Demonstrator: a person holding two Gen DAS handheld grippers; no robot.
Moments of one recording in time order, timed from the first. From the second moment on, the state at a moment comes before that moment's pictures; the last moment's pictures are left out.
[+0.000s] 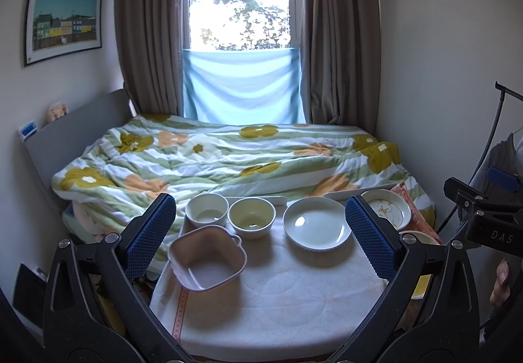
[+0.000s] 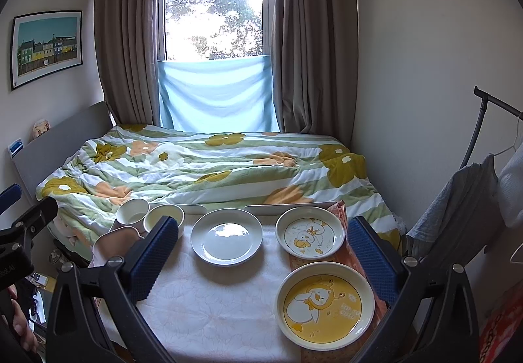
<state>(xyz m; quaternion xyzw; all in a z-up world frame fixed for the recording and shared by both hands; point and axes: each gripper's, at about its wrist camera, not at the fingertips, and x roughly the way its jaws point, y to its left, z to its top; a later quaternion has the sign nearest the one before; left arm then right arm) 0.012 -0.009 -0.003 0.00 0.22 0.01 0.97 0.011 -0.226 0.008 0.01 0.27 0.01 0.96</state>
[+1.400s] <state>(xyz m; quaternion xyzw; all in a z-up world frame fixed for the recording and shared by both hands) 0.168 -0.261 -0.287 0.05 0.57 -0.20 0.80 0.050 -0.445 -0.238 0.24 0.51 0.04 0.83</state>
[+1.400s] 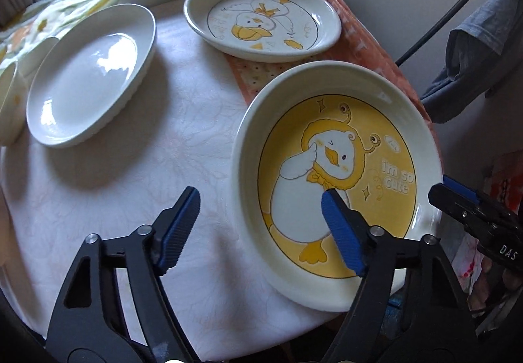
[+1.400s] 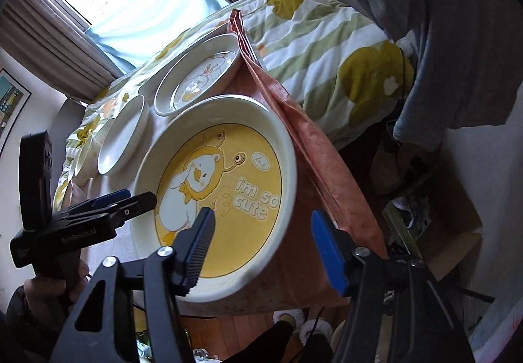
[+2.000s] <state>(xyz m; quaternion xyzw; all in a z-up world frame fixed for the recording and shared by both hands) 0.174 -0.256 -0.295 0.06 0.59 -0.20 0.78 0.074 -0.449 -0.253 0.21 0.50 0.03 0.84</state>
